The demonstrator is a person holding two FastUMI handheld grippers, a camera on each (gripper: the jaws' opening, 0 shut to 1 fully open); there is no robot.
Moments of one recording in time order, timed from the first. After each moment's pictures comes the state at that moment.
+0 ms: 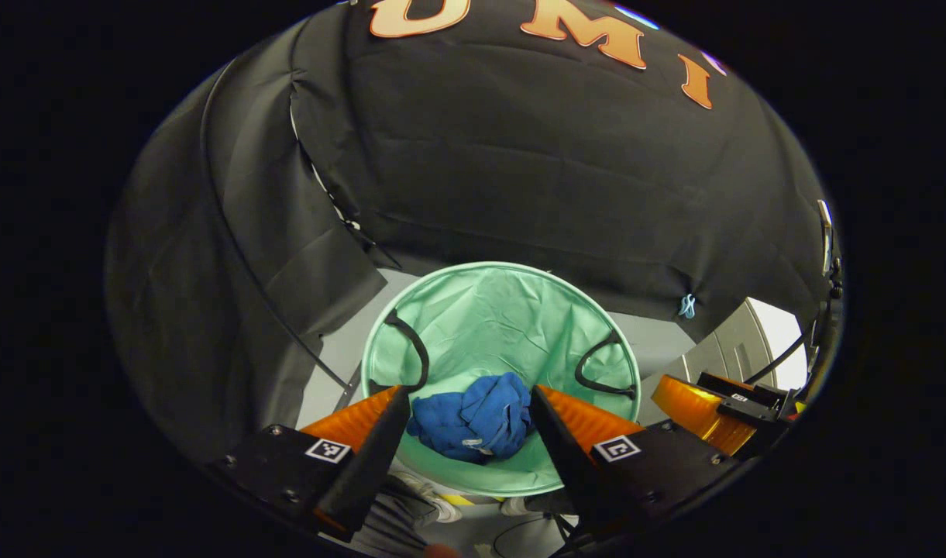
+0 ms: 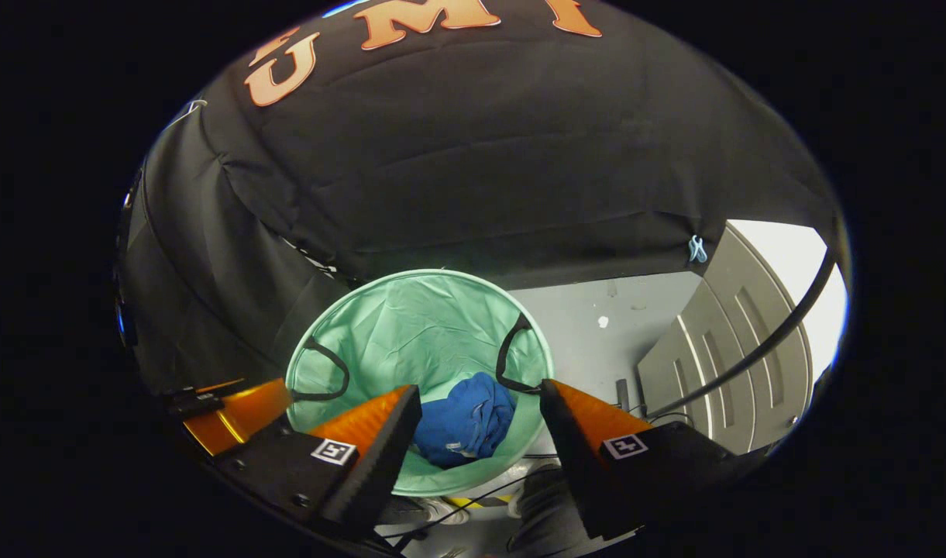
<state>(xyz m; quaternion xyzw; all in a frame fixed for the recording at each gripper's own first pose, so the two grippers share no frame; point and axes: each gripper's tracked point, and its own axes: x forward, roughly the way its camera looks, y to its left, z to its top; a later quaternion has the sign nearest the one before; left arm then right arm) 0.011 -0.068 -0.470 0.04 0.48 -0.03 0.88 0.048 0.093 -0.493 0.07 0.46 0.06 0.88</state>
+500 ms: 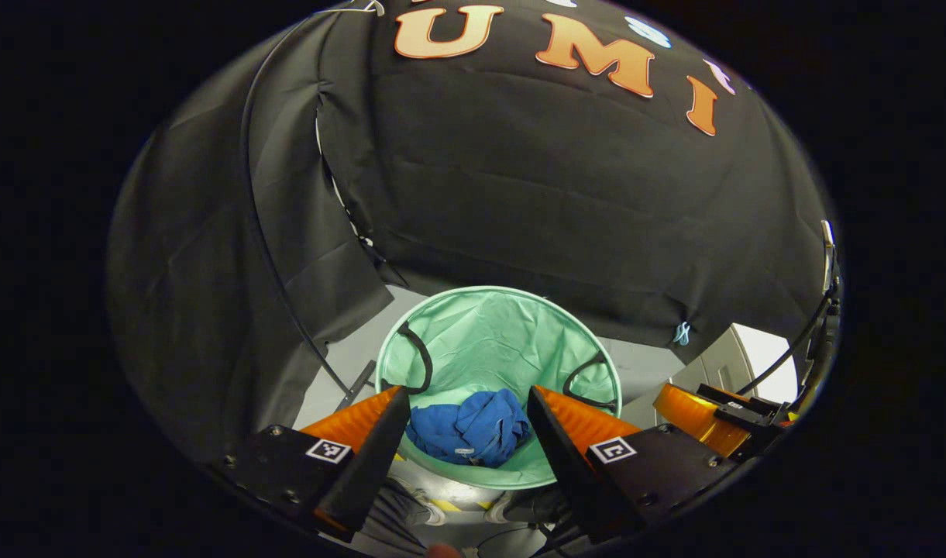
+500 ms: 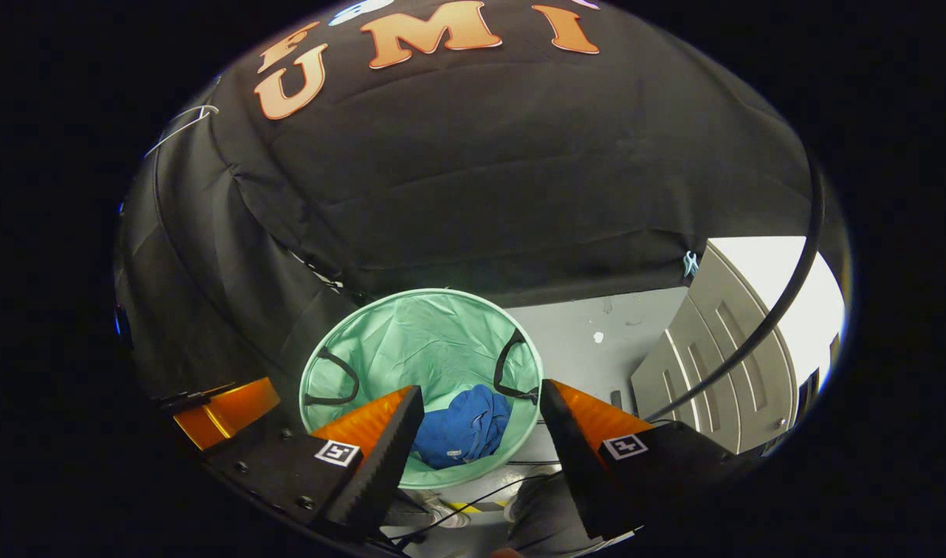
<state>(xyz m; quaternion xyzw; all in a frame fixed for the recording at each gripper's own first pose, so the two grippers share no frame) -0.008 -0.069 -0.419 0.00 0.43 -0.02 0.90 0.036 0.088 -0.450 0.07 0.43 0.07 0.90</state>
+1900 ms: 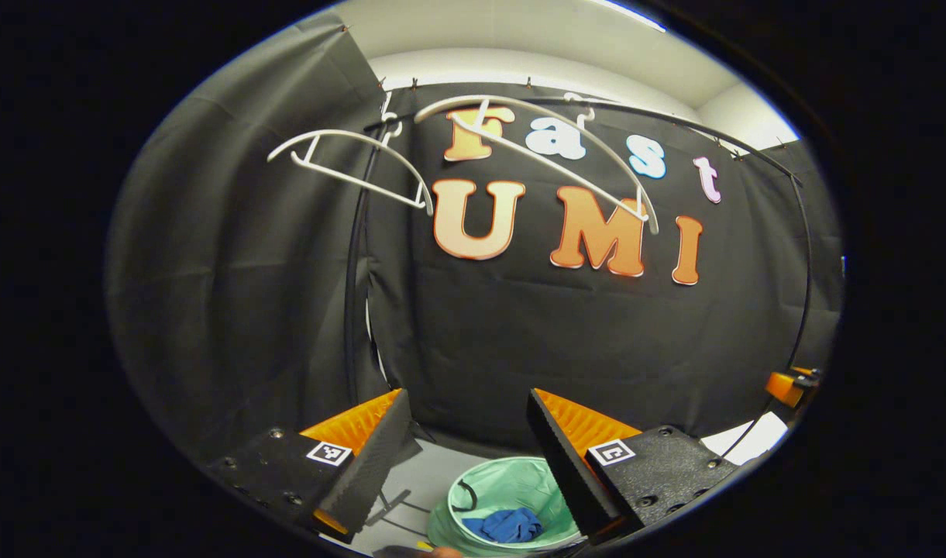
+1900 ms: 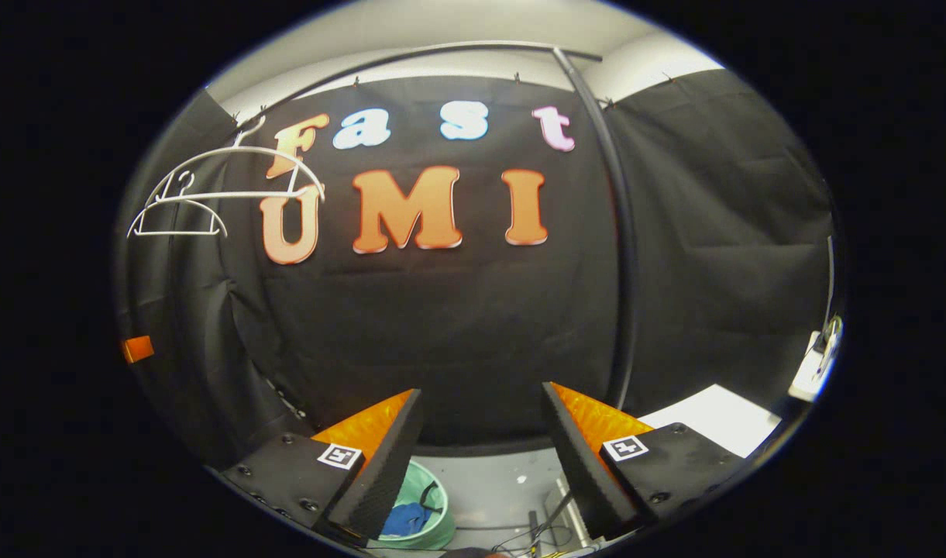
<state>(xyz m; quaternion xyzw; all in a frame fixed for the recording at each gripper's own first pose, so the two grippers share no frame) 0.030 0.004 -0.071 0.02 0.12 0.01 0.99 0.064 -0.054 -0.097 -0.01 0.09 -0.02 1.00</state>
